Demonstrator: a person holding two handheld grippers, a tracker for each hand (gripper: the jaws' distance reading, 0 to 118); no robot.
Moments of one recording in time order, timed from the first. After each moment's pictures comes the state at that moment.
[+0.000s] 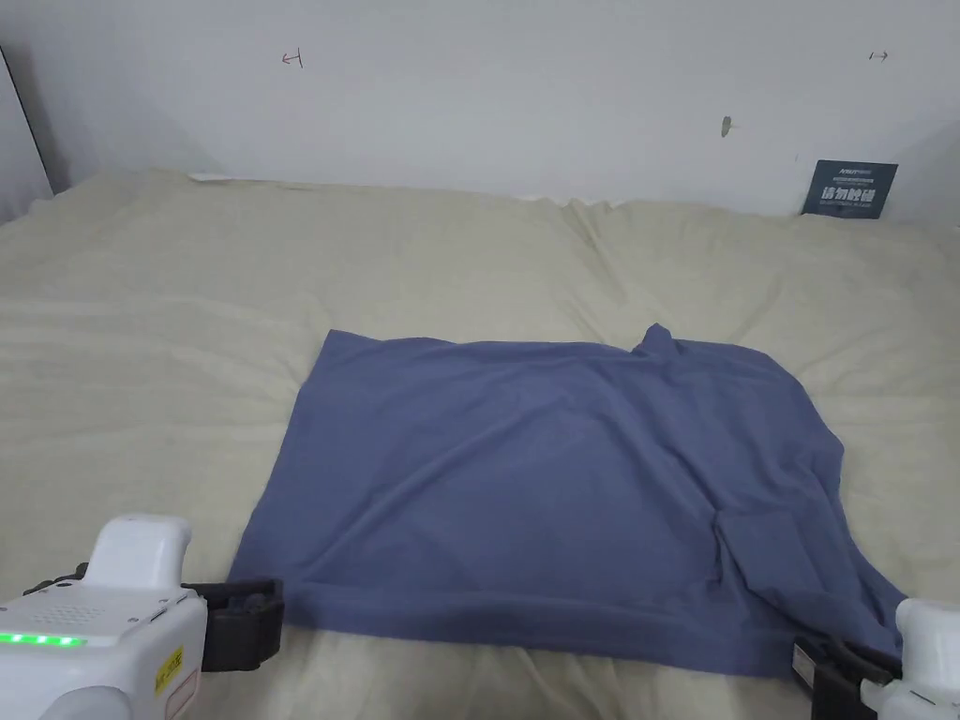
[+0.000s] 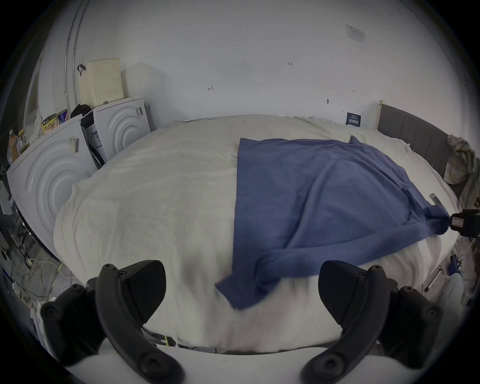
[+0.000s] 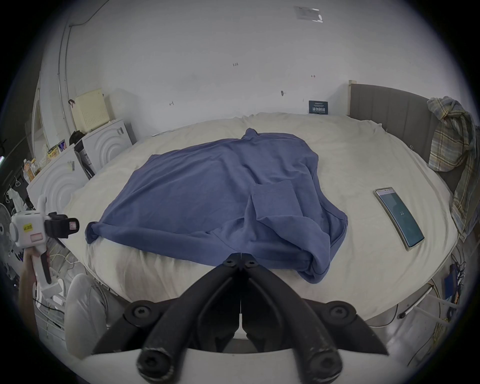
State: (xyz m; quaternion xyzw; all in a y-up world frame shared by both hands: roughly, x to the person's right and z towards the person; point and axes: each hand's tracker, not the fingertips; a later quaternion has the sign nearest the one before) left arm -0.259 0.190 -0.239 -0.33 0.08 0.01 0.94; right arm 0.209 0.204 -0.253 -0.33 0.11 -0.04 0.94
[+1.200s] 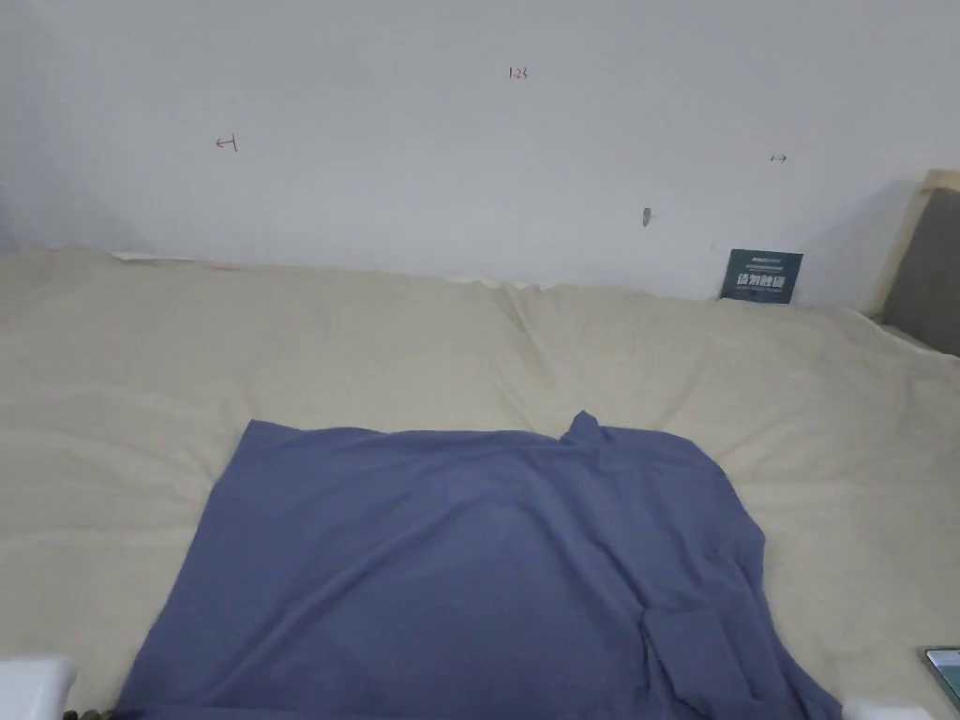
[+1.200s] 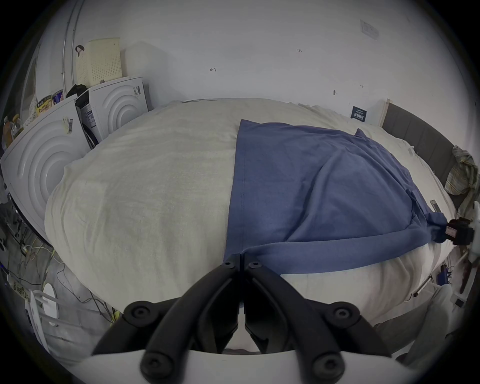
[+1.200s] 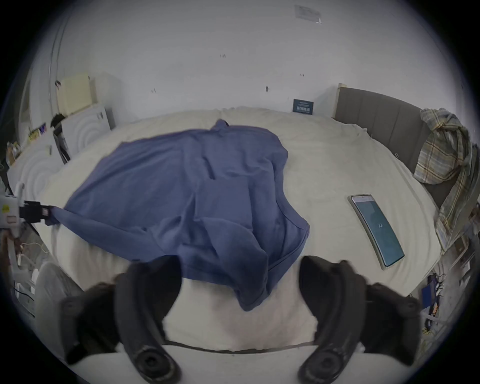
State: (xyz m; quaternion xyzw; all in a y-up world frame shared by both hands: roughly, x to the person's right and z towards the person) left arm -0.261 0.184 -0.248 -0.38 0.08 0.04 0.92; right arm 0.245 0.179 -0.294 -0.36 0.05 0.02 0.93
